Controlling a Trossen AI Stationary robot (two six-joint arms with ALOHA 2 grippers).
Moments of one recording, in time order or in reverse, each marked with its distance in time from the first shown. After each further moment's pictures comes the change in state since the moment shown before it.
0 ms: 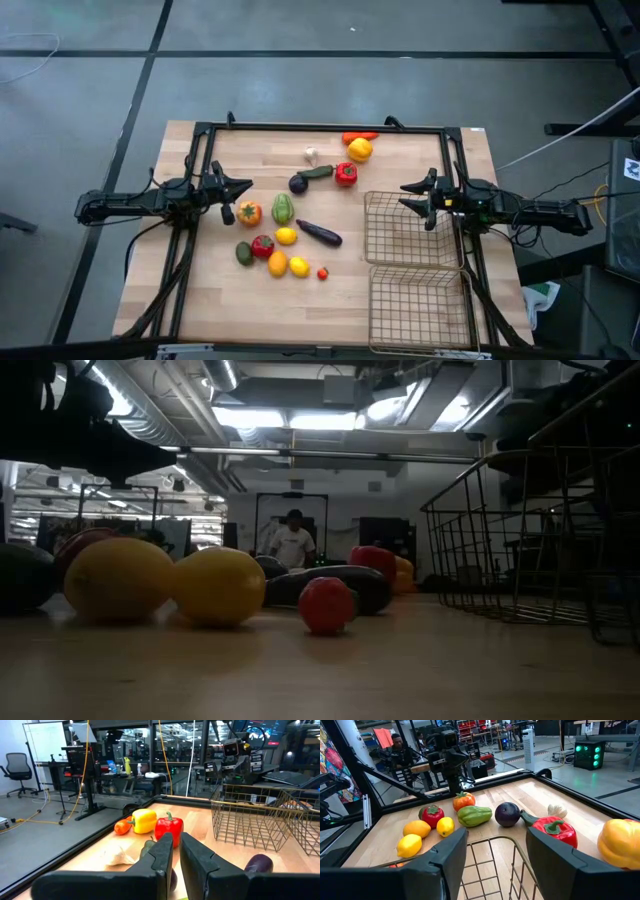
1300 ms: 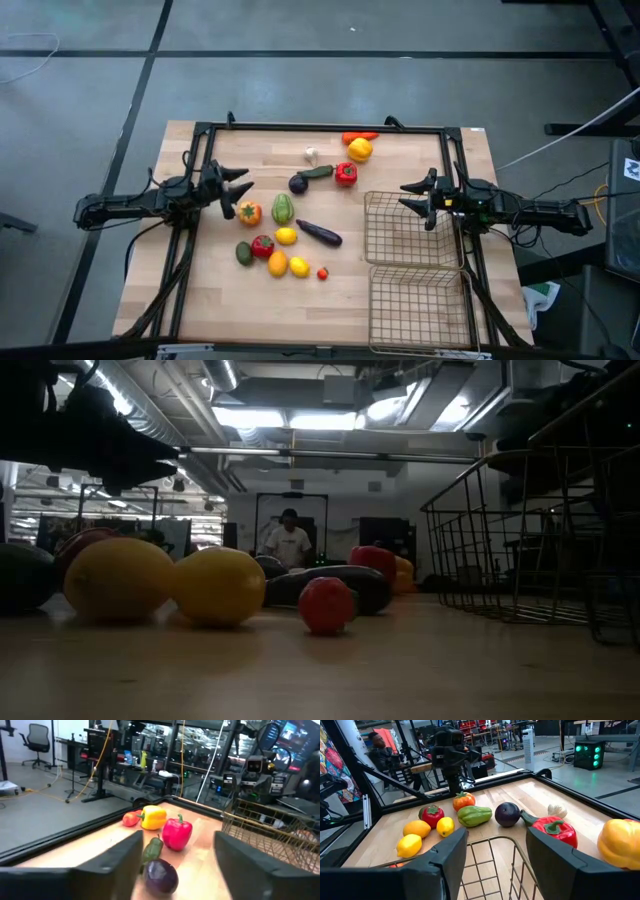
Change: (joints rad) left arm 0.061 0.000 0.000 0.005 -0.021 -0.210; right arm 0.000 0.000 0.000 0.000 0.000 0.000
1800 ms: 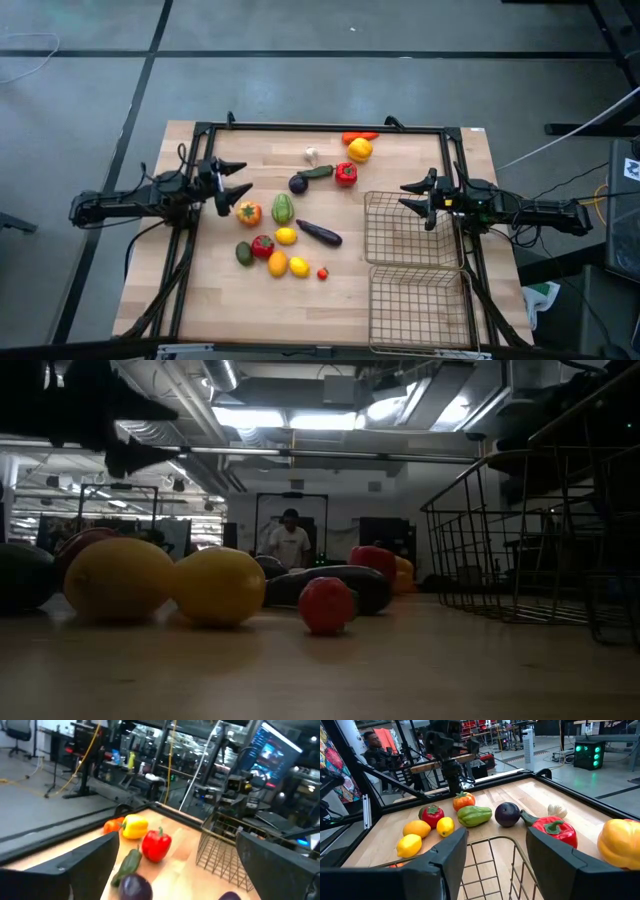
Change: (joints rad) left arm -0.001 0.105 0.152 -0.035 0.056 -0.079; right arm 0.000 0.000 0.000 0.000 0.000 0.000
